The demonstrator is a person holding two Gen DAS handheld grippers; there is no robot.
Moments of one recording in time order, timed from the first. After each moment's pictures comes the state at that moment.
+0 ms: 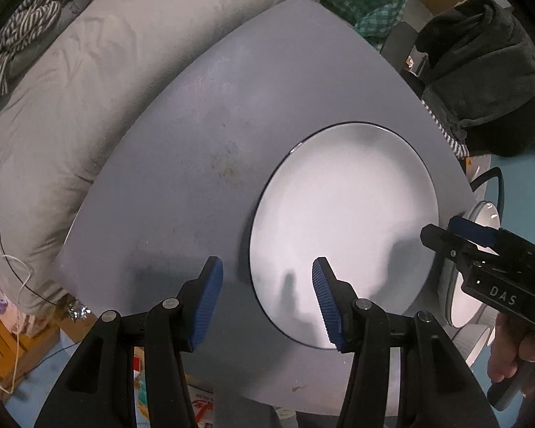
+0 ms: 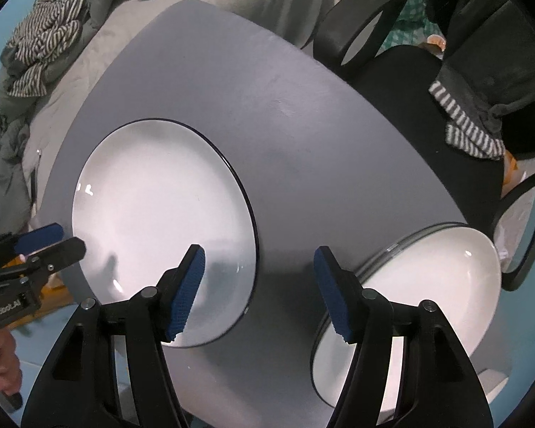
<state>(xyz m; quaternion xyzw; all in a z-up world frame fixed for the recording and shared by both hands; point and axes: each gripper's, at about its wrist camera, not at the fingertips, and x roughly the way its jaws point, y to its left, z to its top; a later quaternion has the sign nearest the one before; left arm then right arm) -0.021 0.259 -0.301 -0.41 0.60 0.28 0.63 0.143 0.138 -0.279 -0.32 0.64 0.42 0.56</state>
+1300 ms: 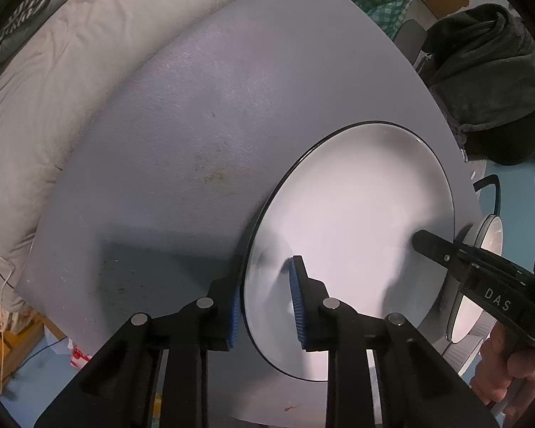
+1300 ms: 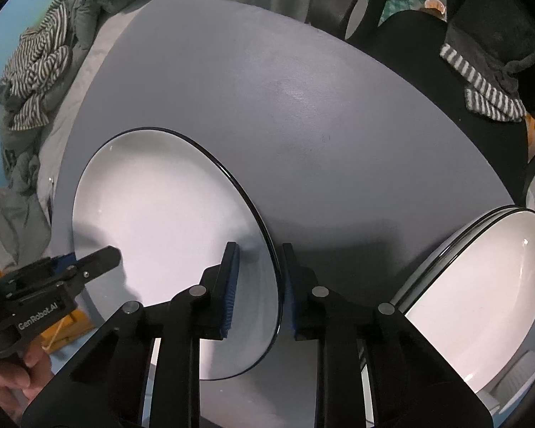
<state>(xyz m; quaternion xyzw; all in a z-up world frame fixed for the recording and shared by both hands) -0.035 0.270 -0.318 -0.45 0.59 0.26 0.62 0.143 0.141 -0.305 -0.27 0.68 0.40 0.55</state>
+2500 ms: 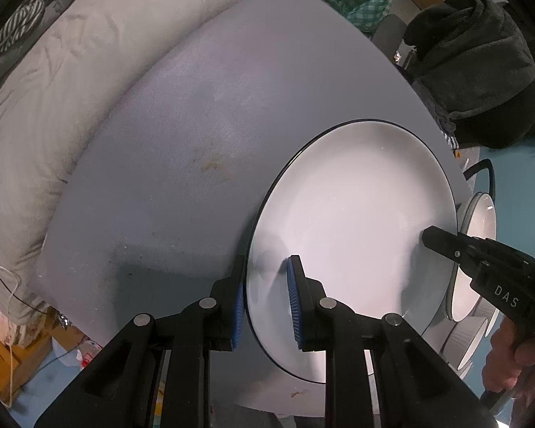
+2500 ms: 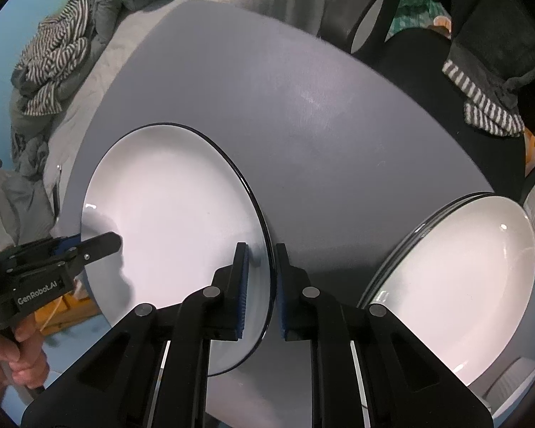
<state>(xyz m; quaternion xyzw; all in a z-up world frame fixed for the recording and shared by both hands) -0.018 0.260 -0.304 -0.42 0.59 0.25 0.64 0.139 0.121 -0.281 -0.26 0.66 0.43 0.56</state>
